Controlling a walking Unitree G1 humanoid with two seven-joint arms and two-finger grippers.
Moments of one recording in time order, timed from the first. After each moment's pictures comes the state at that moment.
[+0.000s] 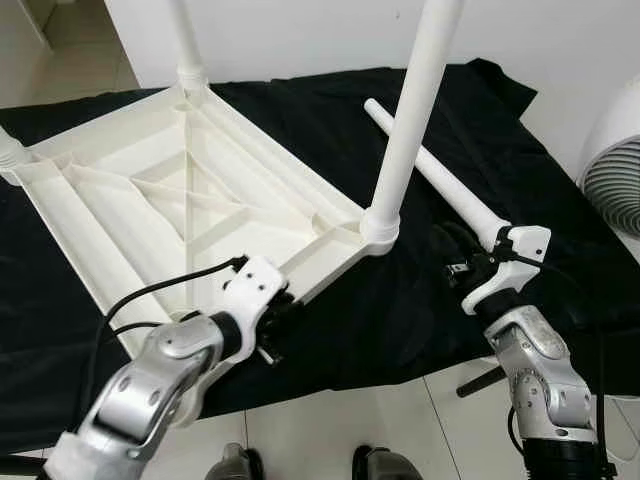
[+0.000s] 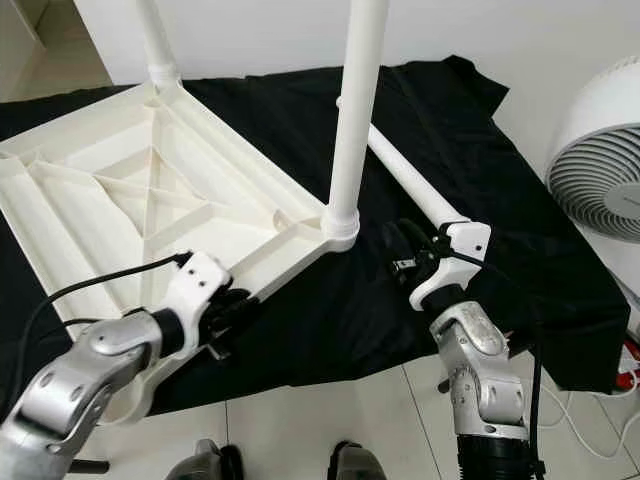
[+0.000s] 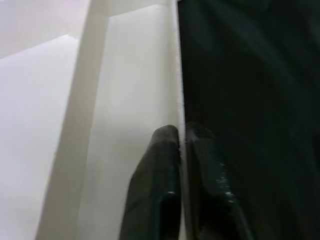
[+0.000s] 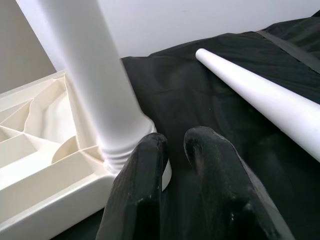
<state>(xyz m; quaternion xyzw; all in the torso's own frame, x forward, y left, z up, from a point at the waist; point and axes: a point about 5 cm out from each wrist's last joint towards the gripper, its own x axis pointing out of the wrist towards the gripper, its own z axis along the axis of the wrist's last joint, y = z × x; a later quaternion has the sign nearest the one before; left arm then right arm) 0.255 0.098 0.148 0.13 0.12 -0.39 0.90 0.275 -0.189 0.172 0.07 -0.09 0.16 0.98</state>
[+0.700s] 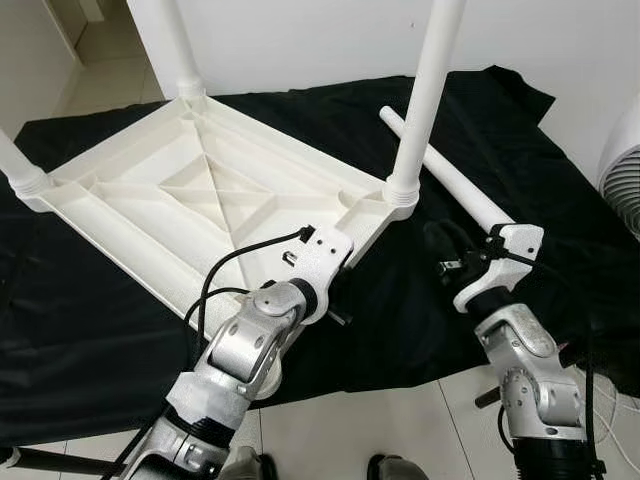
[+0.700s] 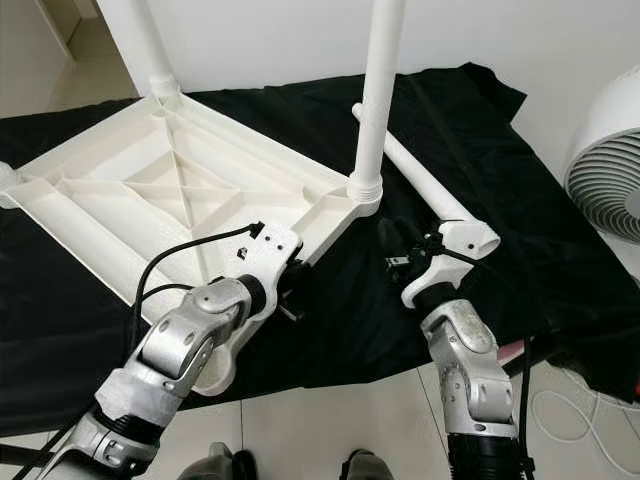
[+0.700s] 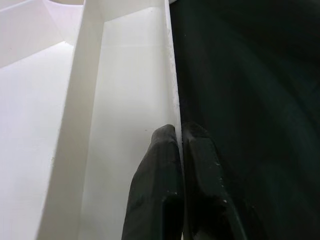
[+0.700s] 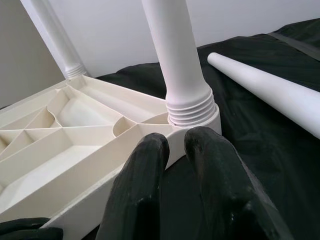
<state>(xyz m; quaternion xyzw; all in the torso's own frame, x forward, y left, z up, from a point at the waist) 0.296 0.028 0.153 0.08 0.11 -0.34 0.93 0.276 -0.182 0.173 0.07 -0.09 0.15 0.98</state>
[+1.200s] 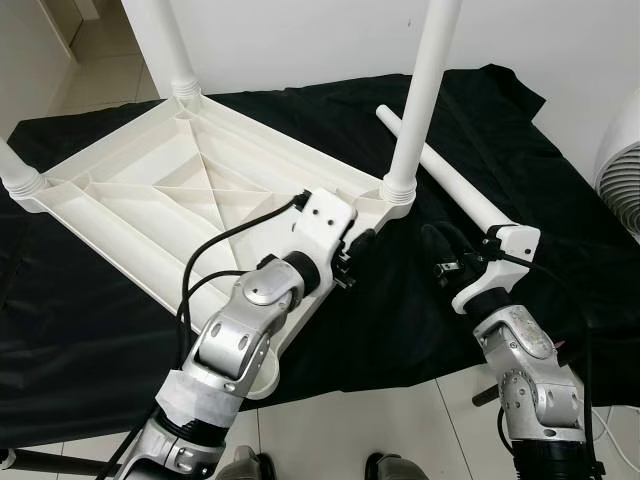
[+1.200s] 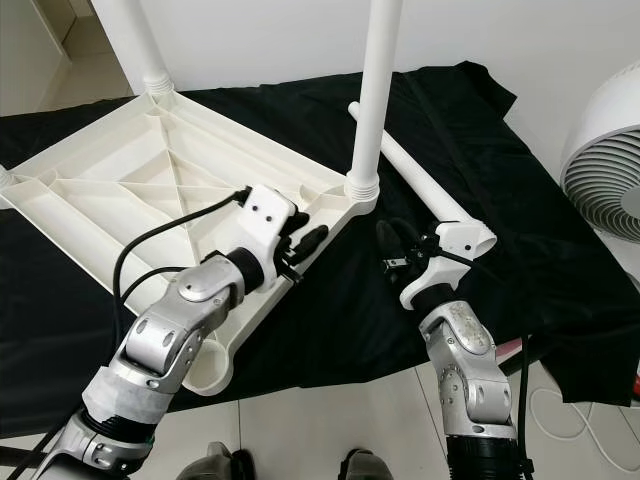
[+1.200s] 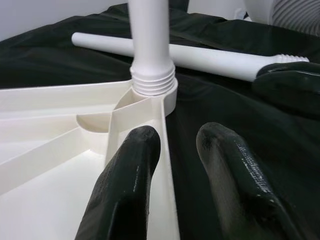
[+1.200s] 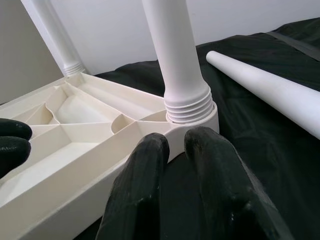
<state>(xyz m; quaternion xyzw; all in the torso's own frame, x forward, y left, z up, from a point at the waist) 0.297 0.041 0.196 0.05 -0.02 -0.34 0.94 0.276 -0.178 0.171 0.07 -0.09 0.15 0.98</state>
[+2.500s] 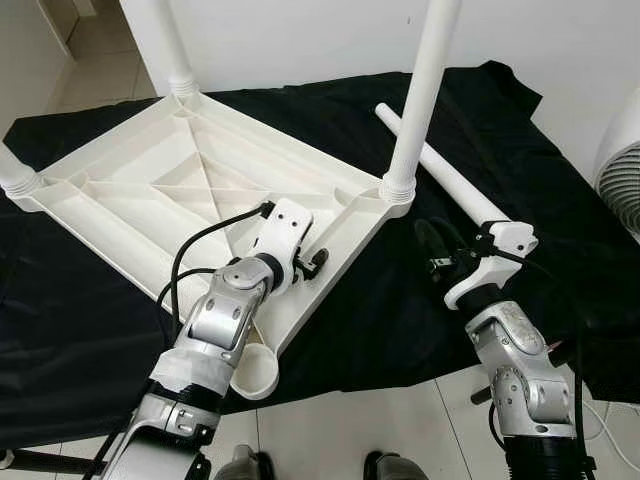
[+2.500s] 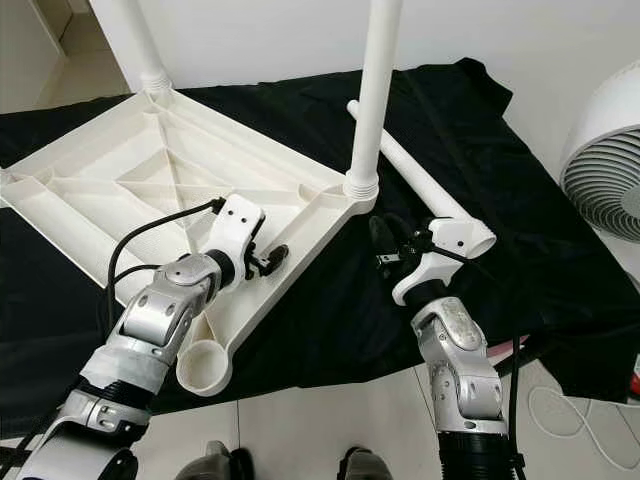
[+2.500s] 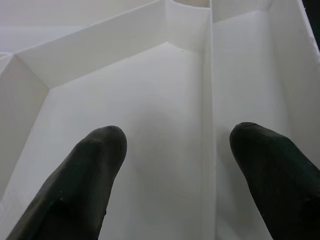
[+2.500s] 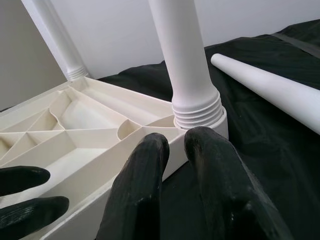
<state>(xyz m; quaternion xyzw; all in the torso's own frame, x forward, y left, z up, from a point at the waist) 0.334 0.073 0.157 0.10 0.12 -0.24 0.96 0.279 -0.171 0.174 0.08 -0.10 0.15 0.98</state>
